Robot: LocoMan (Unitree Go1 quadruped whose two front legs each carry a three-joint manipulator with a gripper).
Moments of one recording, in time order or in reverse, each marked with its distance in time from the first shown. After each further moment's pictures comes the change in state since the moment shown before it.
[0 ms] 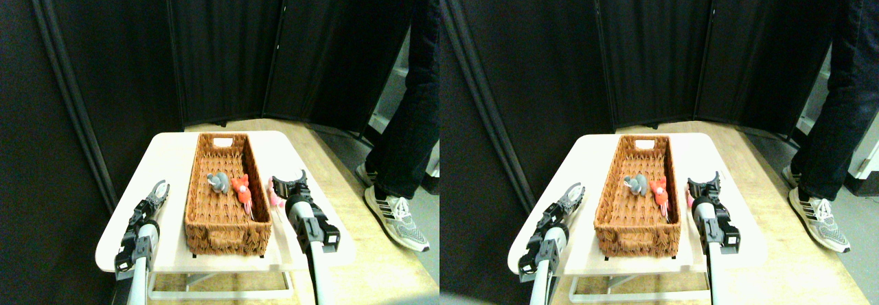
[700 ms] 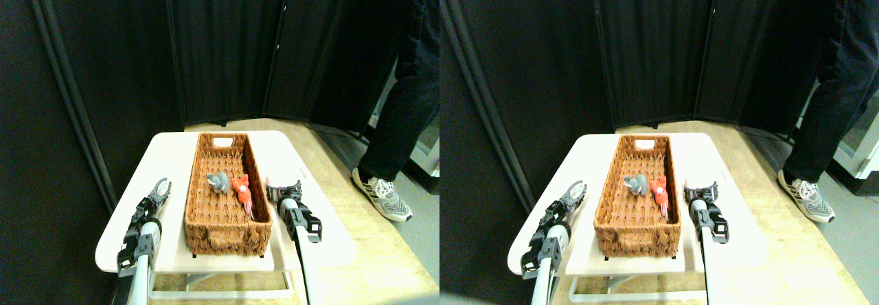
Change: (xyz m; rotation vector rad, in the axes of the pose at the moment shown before) right arm 0.046 -0.037 0.001 0.065 -0.012 -0.089; left arm 0.004 -0.004 -0.002 -0.009 0.003 -0.011
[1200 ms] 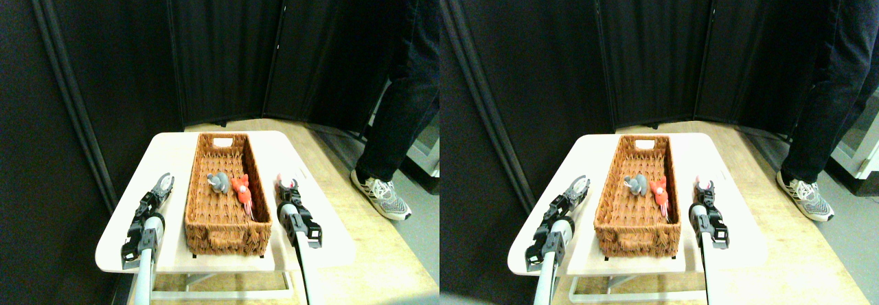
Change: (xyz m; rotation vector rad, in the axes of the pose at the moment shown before) right arm -0.010 0.004 0.009 -0.027 -0.109 0.032; left arm 0.009 -0.010 0.000 -0.043 0.008 -0.037
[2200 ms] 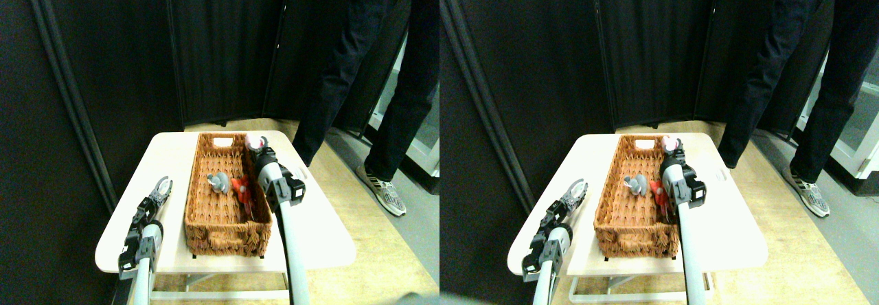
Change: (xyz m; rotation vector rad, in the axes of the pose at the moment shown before) right arm -0.055 0.117 -0.080 -0.145 0.259 0.225; left arm -0.013 0.003 -0.004 0.039 -0.019 -0.010
